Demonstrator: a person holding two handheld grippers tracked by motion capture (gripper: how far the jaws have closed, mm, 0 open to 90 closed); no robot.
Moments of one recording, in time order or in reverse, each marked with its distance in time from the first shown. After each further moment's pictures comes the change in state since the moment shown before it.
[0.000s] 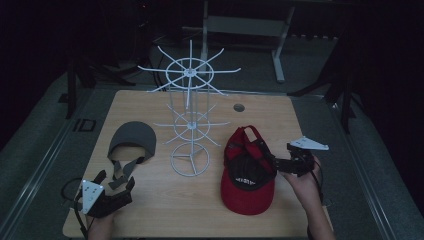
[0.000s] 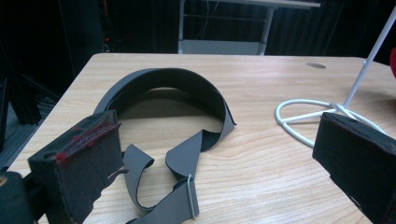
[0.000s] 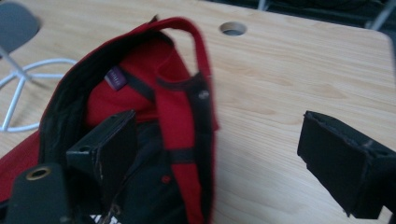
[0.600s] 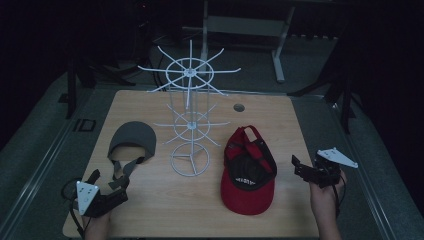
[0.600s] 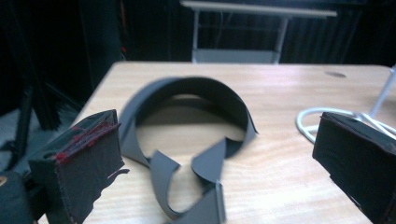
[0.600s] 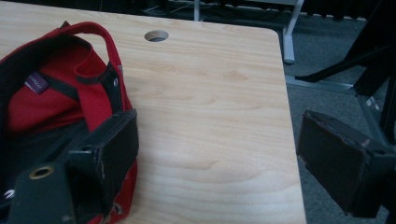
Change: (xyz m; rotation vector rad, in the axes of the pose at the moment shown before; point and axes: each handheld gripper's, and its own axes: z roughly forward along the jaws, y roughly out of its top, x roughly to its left) left arm 0.007 -0.002 -0.001 -0.010 0.044 0.009; right arm -0.029 -0.024 -0.054 -0.076 -0.245 0.101
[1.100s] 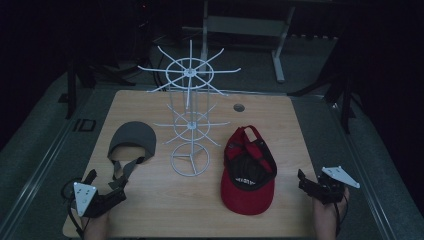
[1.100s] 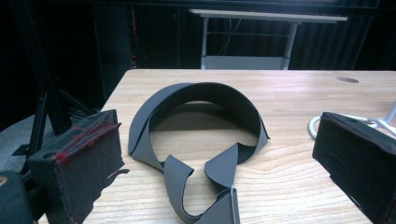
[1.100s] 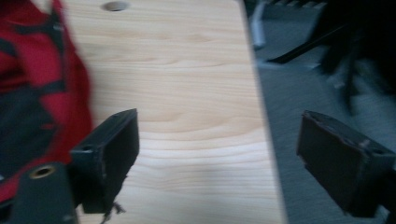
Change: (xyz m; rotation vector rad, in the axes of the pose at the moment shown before) left arm 0.005 -0.001 -0.003 -0.064 0.057 0.006; right arm -0.008 -0.050 -0.009 0.027 -0.096 0.058
